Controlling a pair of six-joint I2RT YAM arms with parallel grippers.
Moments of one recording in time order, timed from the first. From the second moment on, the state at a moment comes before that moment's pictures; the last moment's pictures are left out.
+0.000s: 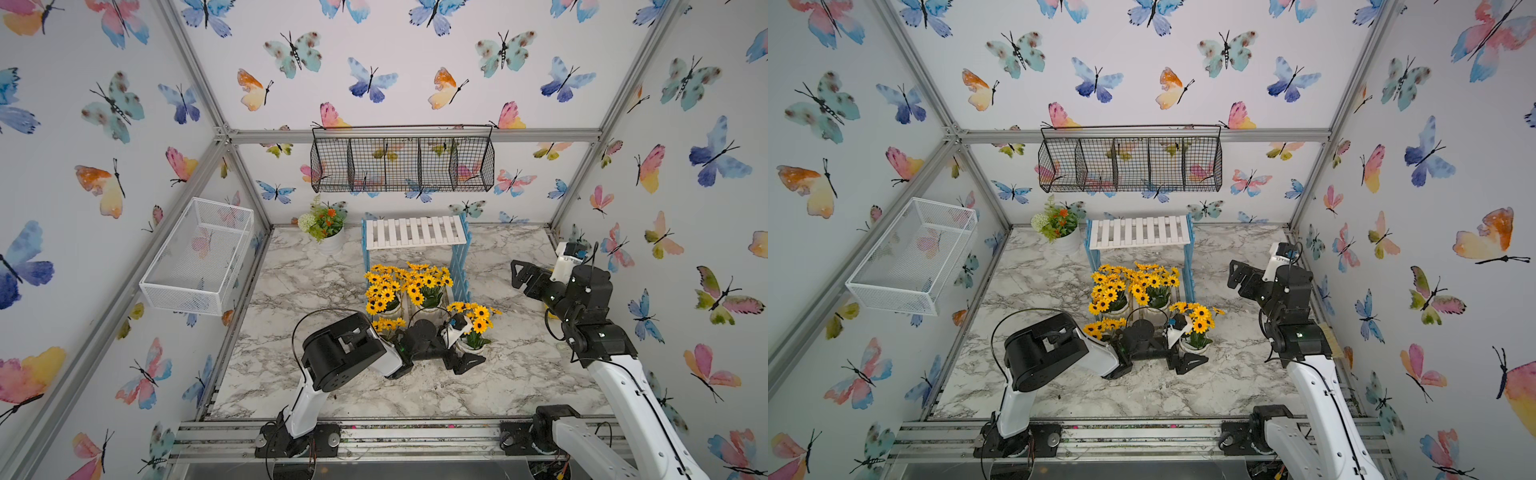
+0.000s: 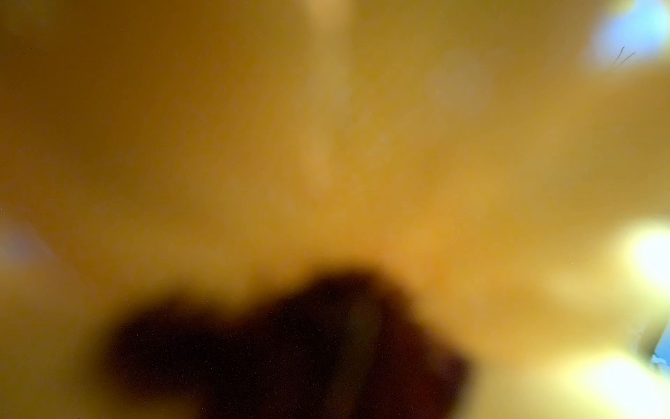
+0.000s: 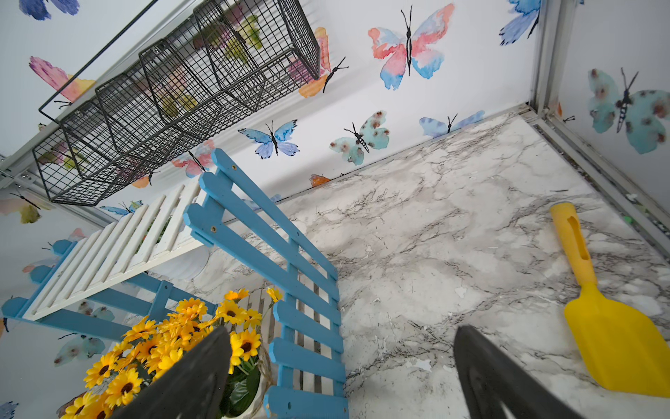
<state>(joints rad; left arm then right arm) -1.05 2.06 0.83 1.05 0.39 -0.17 0.10 0.87 0.85 -0.33 -0.11 0.43</state>
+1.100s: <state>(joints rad) -1.04 2.22 0.92 1.14 0.40 -0.16 0.10 0.87 0.83 -0.30 -0.11 0.43</state>
